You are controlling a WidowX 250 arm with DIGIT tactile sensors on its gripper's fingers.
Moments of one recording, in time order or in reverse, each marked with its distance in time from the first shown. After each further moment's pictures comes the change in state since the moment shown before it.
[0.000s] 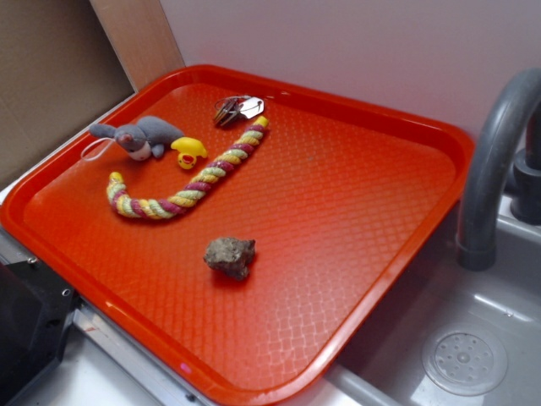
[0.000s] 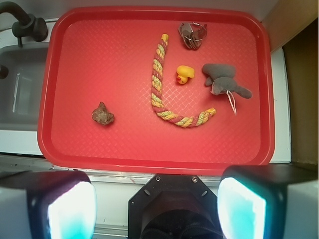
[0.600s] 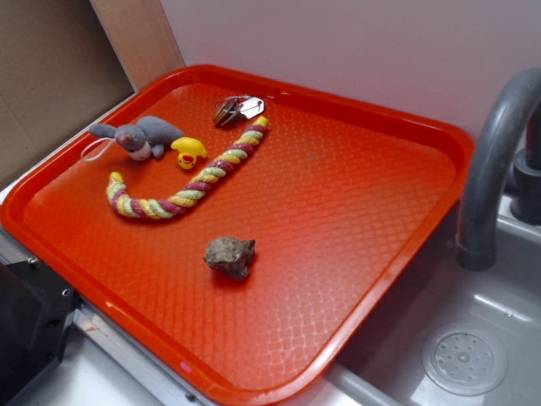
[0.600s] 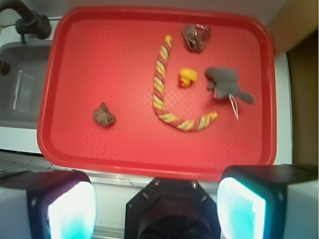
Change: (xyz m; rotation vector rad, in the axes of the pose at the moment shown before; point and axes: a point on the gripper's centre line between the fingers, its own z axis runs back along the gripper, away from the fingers) arm 0.005 -0.001 -0.003 -0.005 -0.030 -0.064
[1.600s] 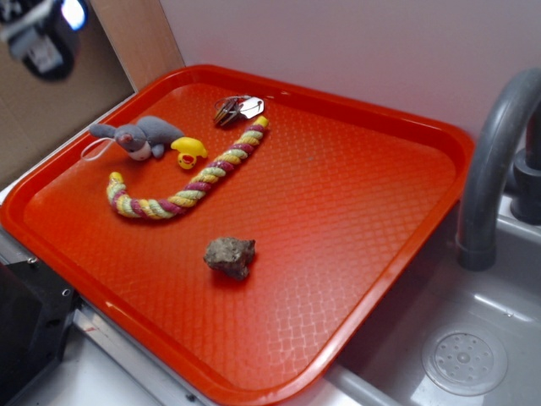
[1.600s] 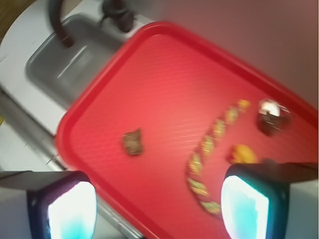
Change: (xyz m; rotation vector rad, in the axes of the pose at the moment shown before) arm 0.040 -0.048 -0.044 -0.138 -0.080 -0.590
